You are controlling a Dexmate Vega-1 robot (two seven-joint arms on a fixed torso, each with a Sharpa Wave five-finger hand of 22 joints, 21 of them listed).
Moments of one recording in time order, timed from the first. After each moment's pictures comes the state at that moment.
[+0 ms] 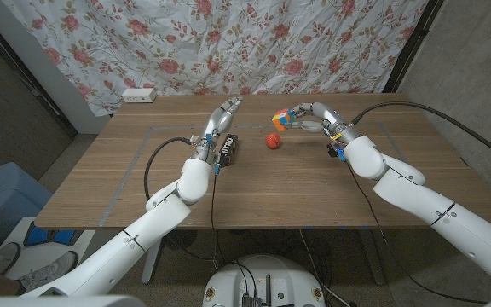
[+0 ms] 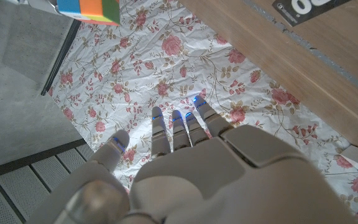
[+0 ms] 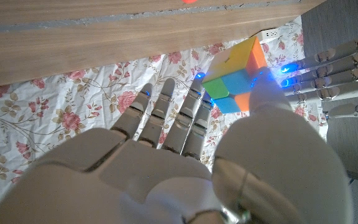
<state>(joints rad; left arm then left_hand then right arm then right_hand) 1.00 0.57 0.51 -1.88 0.13 -0.01 0.49 0.00 0.07 0.75 0.16 0.19 0.33 -0.06 0.19 0.18 0.15 0.01 0.20 0.17 0.07 -0.03 0.18 0.18 0.19 0.01 0.20 0.17 -0.91 -0.78 -0.49 -1.94 -0.19 -0.17 -0.18 0.89 -0.03 0.35 -0.15 0.18 0.70 -0.16 0.58 0.20 0.89 -0.18 0.34 0.38 0.42 -0.04 0.51 0.32 0.39 0.03 0.19 0.17</state>
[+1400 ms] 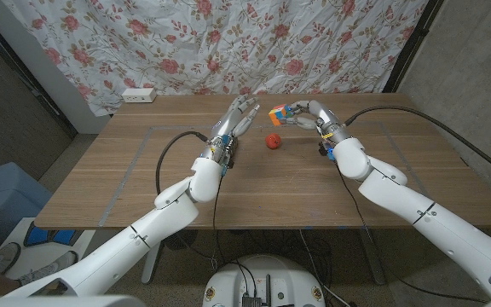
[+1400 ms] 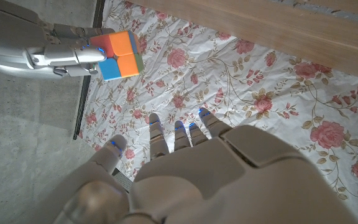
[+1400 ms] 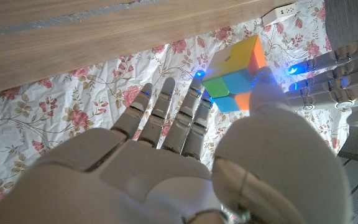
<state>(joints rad) 0.94 0.58 0.61 -1.92 0.37 0.13 0.46 -0.01 0.07 0.66 0.19 0.20 0.25 -0.13 0.17 0.17 -0.01 -0.03 0.18 0.17 -0.12 -0.03 0.17 0.18 0.00 -0.03 0.17 0.17 -0.87 -0.71 -0.54 -1.90 -0.18 -0.21 -0.28 0.89 -0.03 0.34 -0.16 0.17 0.71 -0.14 0.57 0.20 0.91 -0.18 0.34 0.39 0.43 -0.05 0.52 0.32 0.40 0.03 0.19 0.16</state>
